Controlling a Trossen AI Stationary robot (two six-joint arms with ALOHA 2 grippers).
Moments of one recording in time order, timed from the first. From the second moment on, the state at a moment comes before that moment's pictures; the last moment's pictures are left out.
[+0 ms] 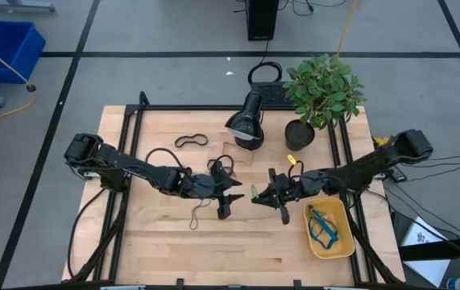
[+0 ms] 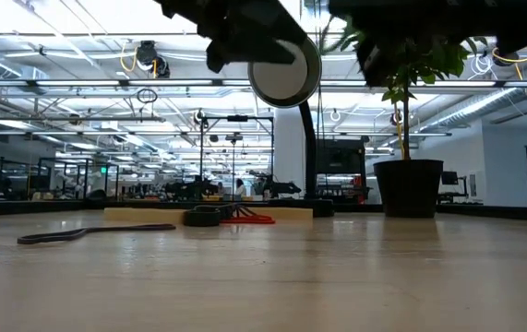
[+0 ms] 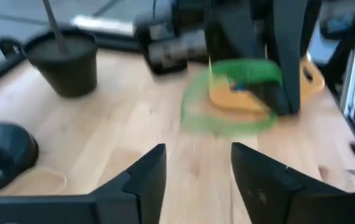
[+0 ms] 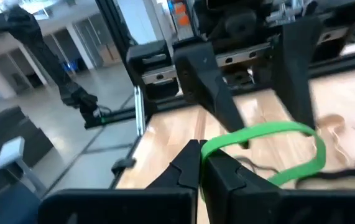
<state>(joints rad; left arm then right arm) -0.25 1.63 1.07 0.11 -0.31 -0.26 0.30 1.33 0.51 0.73 0.07 0.35</state>
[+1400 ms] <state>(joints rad) -0.15 1.63 1.07 -0.06 -0.26 -0.39 0.85 1.00 0.65 -0.88 0.00 1.14</state>
